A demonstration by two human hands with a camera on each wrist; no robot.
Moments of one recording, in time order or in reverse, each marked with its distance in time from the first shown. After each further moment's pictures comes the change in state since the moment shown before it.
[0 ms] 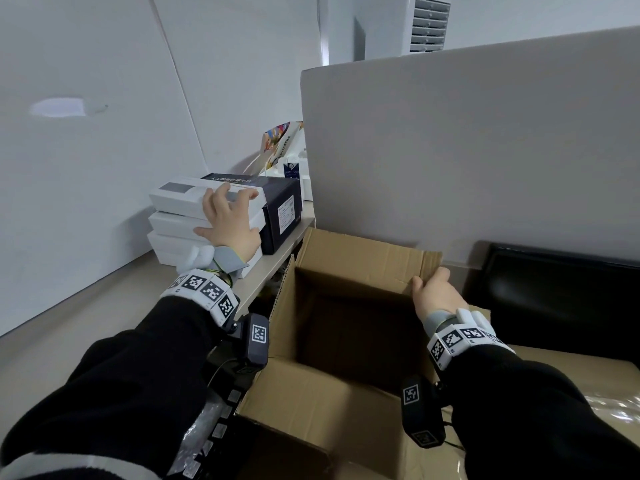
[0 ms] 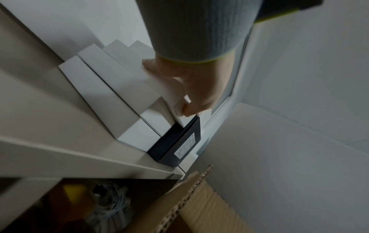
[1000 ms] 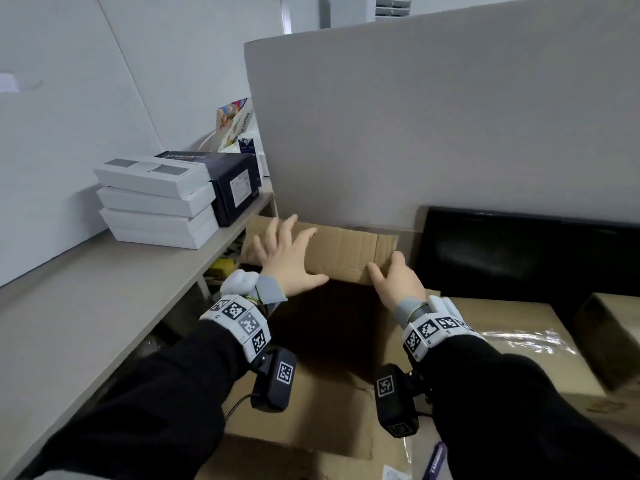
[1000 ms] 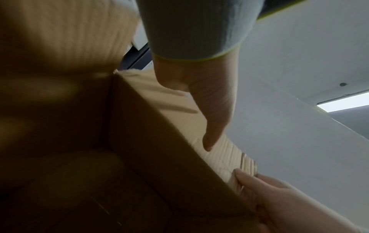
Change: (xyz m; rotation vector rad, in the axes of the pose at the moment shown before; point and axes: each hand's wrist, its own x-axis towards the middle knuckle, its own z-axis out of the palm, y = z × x) left_hand -0.137 0.104 0.044 0.091 -0.477 0.324; right_hand -0.039 0.058 -0.022 0.125 -0.102 -0.178
